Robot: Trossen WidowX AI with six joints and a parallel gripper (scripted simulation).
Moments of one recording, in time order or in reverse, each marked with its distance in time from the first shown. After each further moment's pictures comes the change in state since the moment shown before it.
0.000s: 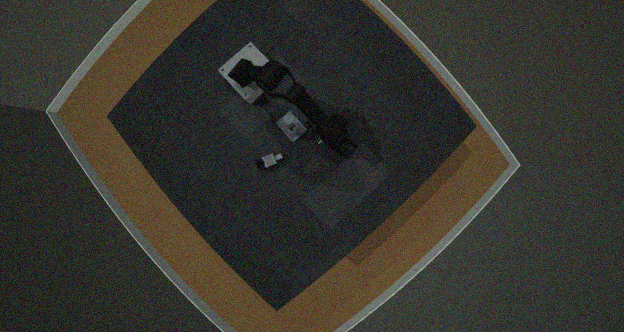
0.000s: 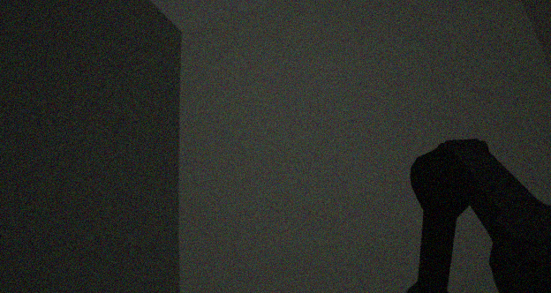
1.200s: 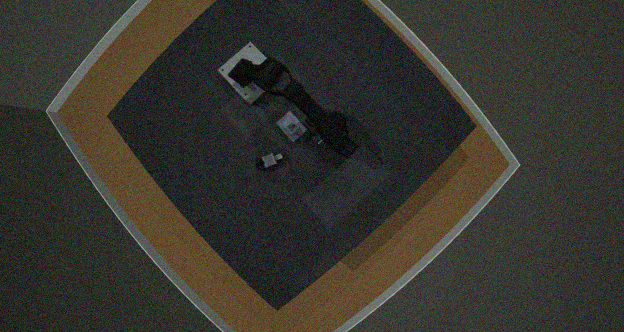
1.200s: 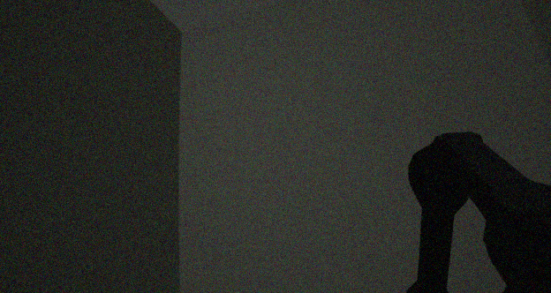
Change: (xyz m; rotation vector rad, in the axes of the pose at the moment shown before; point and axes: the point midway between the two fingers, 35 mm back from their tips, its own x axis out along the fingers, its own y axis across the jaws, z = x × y) arm -0.023 0.010 0.002 0.010 0.004 0.033
